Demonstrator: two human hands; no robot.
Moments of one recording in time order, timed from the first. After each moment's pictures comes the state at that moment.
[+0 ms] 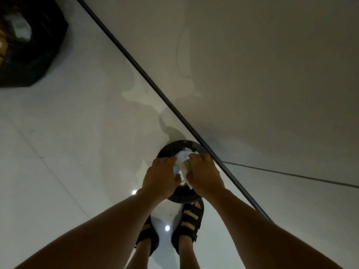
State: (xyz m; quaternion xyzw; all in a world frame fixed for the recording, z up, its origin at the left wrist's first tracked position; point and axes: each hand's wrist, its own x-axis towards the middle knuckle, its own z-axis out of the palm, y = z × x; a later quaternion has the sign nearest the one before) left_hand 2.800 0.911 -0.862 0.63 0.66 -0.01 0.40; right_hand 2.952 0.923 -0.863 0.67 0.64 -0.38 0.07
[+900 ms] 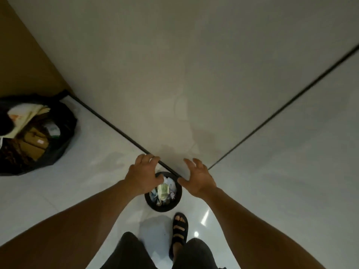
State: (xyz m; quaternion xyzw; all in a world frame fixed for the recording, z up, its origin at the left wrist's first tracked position) left_hand 2.801 0.920 -0.503 0.76 0.58 -0.06 0.29; right_hand 3.006 0.881 -0.514 0.71 0.62 -0.33 0.02
